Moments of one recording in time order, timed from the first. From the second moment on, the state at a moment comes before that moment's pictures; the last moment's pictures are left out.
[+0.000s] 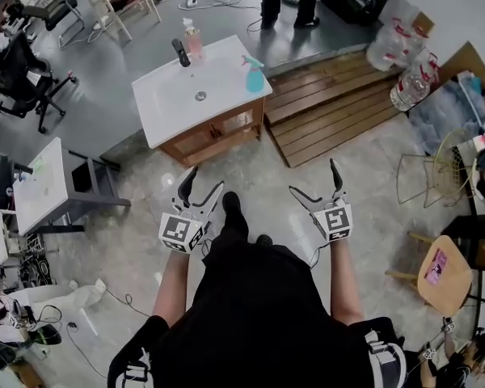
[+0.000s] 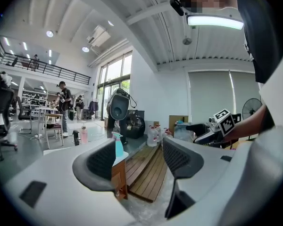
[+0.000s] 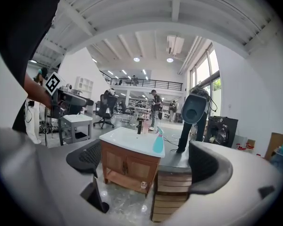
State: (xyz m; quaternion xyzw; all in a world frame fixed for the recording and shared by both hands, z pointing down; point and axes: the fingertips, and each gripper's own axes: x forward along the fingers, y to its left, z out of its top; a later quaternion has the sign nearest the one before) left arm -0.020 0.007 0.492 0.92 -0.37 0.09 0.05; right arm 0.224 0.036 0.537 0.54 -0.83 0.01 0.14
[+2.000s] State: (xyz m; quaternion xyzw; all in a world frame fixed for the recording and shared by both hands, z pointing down) left arm -0.031 -0.425 0.522 0.86 -0.49 0.10 0.10; right arm 0.207 -0.500 0.610 0.38 -0.91 0.03 0.15
